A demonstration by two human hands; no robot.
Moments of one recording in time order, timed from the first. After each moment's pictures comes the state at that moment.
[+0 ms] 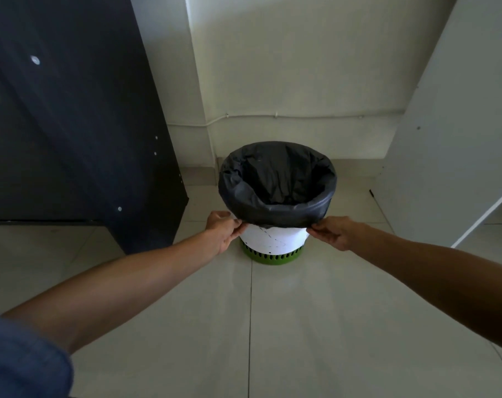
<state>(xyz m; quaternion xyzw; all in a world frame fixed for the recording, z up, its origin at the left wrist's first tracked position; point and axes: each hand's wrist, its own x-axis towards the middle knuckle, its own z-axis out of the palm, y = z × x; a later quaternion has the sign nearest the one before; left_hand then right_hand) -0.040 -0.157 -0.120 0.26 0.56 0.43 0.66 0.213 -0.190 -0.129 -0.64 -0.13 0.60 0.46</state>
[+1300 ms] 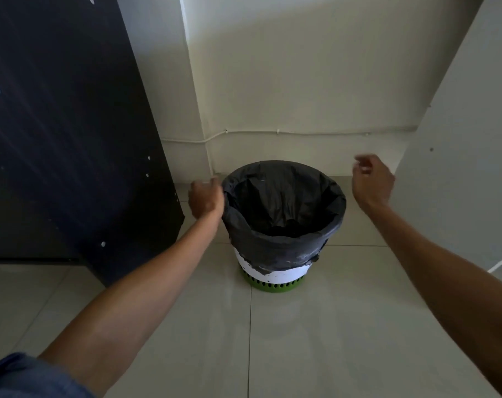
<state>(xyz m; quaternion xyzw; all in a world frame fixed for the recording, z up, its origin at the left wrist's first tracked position) -0.036 -0.037 -0.079 0.43 0.73 0.45 0.28 0.277 -0.099 -0.047 -0.73 -0.47 0.00 0.49</state>
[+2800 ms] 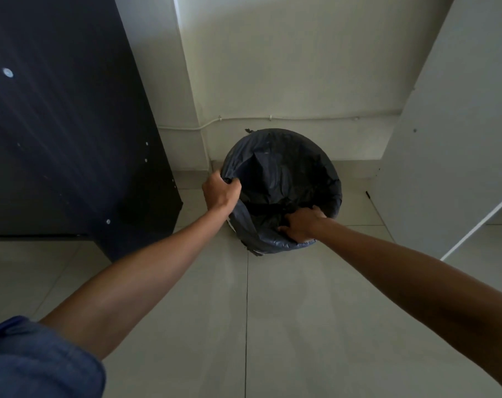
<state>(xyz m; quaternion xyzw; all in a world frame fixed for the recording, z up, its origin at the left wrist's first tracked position) -0.012 -0.098 -0.072 0.55 0.64 0.46 0.29 0.181 -0.146 -0.115 -0.68 -0.71 0.06 -0.19</state>
